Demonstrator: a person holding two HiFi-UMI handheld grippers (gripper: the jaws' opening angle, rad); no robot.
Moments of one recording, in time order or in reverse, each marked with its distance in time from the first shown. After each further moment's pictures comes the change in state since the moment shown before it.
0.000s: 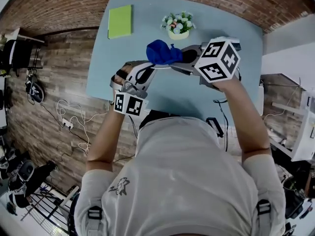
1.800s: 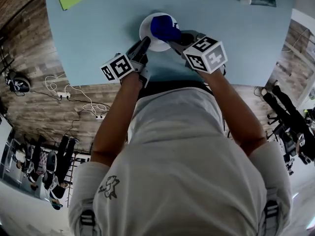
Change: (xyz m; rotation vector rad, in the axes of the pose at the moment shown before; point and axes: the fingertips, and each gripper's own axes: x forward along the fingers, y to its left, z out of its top) left arm 0.065 -0.151 -0.260 -2.102 0.374 -0.194; right arm 0.171 -0.132 -0.189 0.576 0.051 -0.261
